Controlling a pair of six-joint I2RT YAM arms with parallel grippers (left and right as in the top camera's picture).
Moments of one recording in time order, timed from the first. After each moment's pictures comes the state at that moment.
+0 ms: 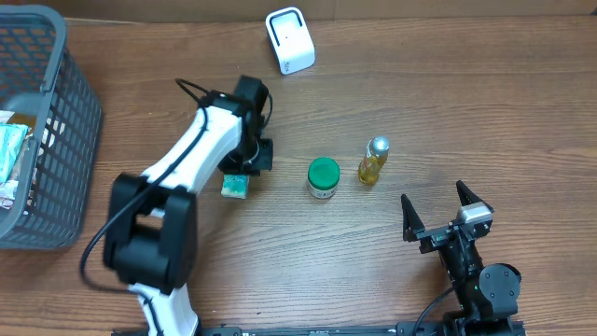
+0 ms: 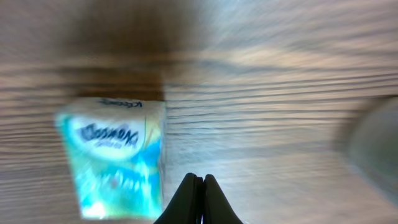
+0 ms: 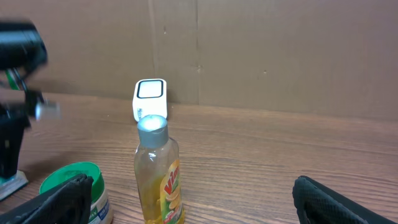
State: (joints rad) left arm -0.31 1.95 1.45 -1.04 0.08 -0.29; right arm 0.10 0.01 0.02 -0.02 -0.15 0.02
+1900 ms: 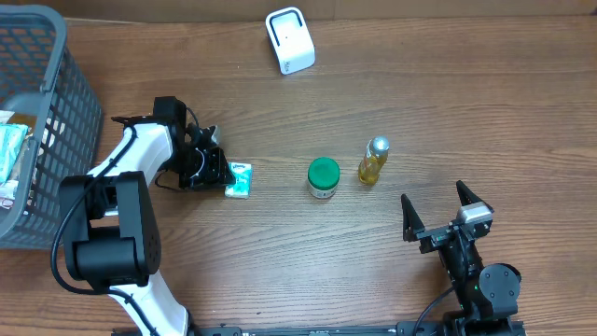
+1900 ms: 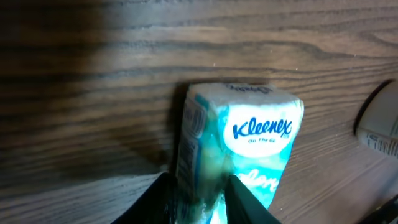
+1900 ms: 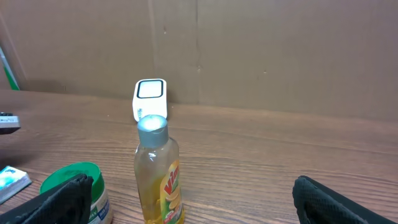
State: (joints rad) left arm 0.05 1.95 1.22 -0.87 0.47 -0.01; right arm 0.10 0.01 0.02 -0.02 -0.15 0.02
